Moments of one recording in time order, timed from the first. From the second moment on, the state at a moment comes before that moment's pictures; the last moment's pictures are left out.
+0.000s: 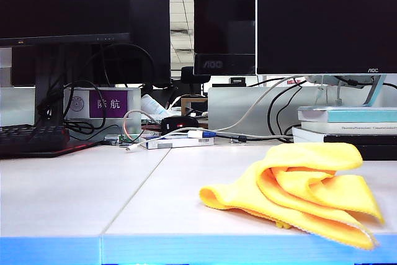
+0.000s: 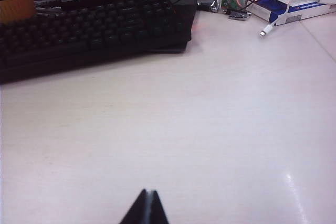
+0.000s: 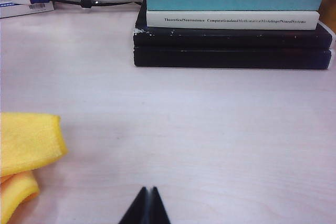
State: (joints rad) left arm 0.03 0.00 0.03 -0.23 -0.02 0.07; right arm 0.03 0.00 0.03 -0.22 0.02 0.02
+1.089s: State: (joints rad) left arm 0.03 0.03 0.18 -0.18 -0.09 -0.09; right arm 0.03 0.00 0.21 -0.18 0.15 0.23
